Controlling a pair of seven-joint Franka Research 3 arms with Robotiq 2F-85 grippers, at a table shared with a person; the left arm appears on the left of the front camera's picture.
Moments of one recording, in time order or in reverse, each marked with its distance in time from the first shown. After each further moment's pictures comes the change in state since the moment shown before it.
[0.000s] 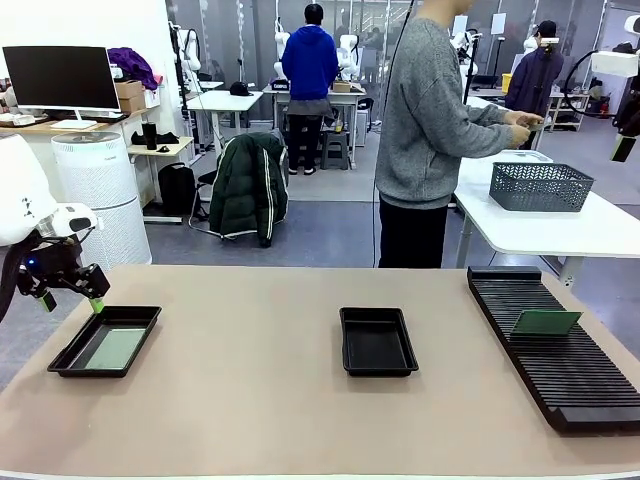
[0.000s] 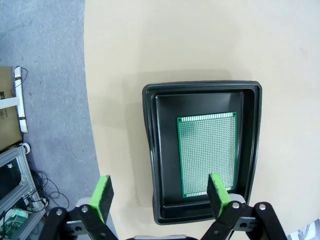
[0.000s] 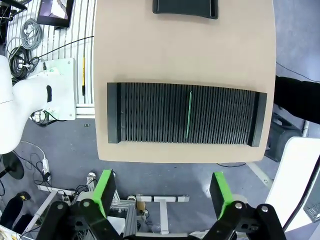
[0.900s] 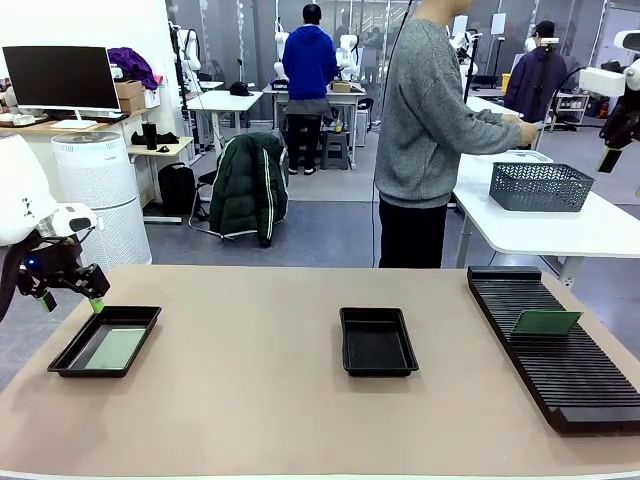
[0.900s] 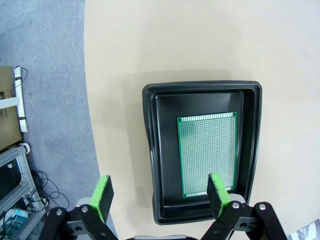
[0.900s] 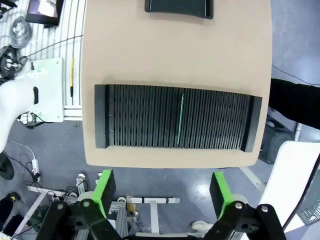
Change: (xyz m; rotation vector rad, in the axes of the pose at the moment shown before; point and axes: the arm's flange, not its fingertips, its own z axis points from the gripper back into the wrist) left arm 0.000 0.000 0.000 0.000 0.000 0.000; right arm 0.006 -0.003 -0.033 -0.047 0.003 0.028
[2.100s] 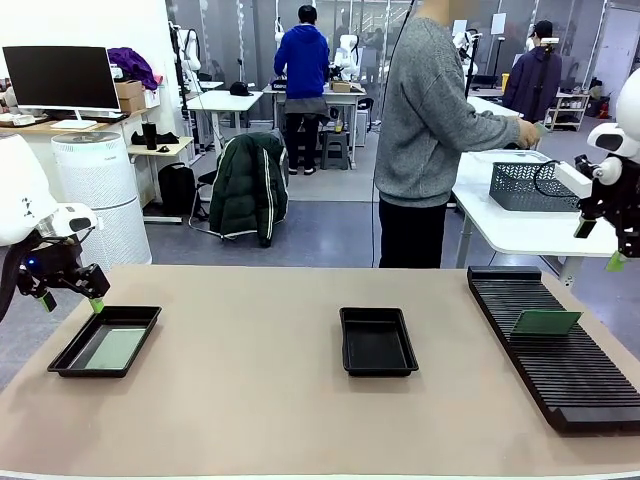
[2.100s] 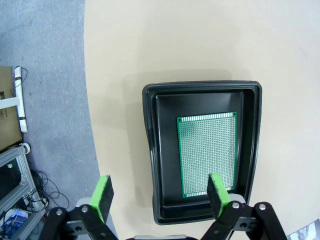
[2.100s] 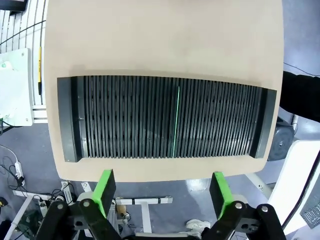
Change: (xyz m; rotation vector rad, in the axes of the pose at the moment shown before) left arm 0.000 0.000 0.000 0.000 0.000 0.000; right arm -0.024 0.003 -0.124 -0.066 0.040 -0.004
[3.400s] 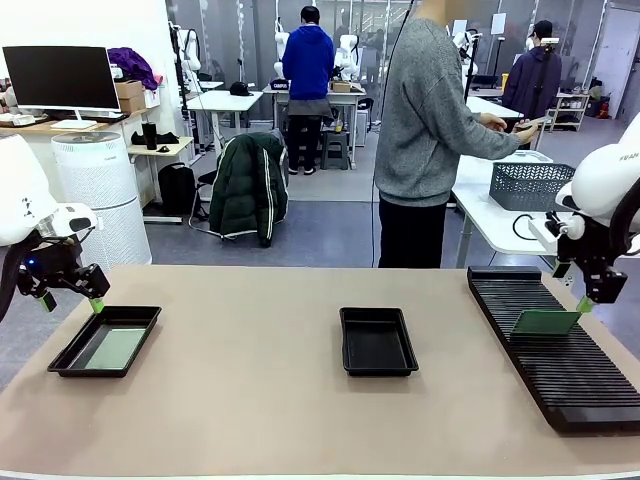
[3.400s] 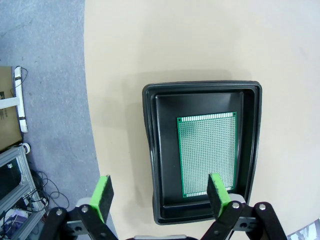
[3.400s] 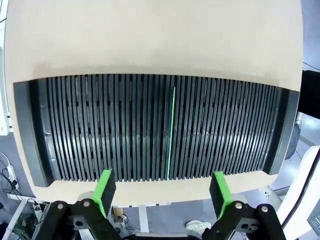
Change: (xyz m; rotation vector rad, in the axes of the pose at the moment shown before) left arm 0.000 0.000 0.000 0.000 0.000 0.000; right arm -0.007 -0.011 -0.104 -0.014 0.031 -0.012
